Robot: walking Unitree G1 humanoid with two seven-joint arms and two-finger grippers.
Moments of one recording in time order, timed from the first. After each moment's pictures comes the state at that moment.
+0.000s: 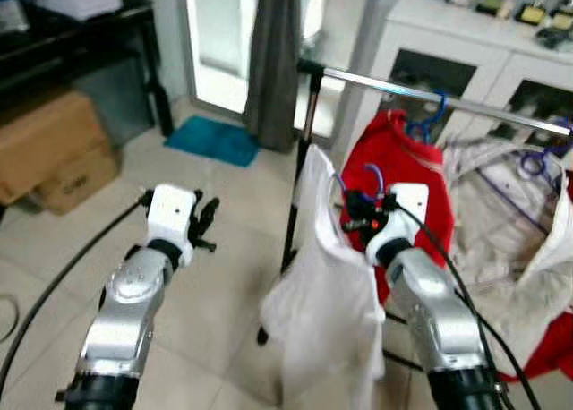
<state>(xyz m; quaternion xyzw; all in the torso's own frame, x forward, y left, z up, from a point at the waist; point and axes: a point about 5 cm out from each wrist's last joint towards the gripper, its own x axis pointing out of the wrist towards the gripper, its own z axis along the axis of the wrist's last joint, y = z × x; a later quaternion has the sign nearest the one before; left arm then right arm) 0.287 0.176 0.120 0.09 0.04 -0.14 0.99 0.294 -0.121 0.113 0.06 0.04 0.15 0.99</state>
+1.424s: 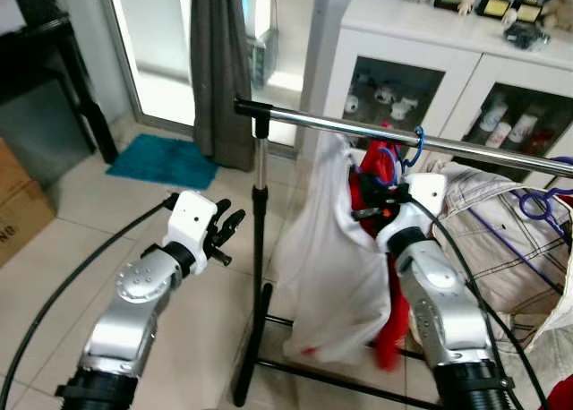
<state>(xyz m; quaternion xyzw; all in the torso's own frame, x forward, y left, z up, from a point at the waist) 0.285 0.166 0.119 0.11 0.05 -0.25 0.96 0.299 -0.127 0.131 0.03 -0.03 0.13 0.99</state>
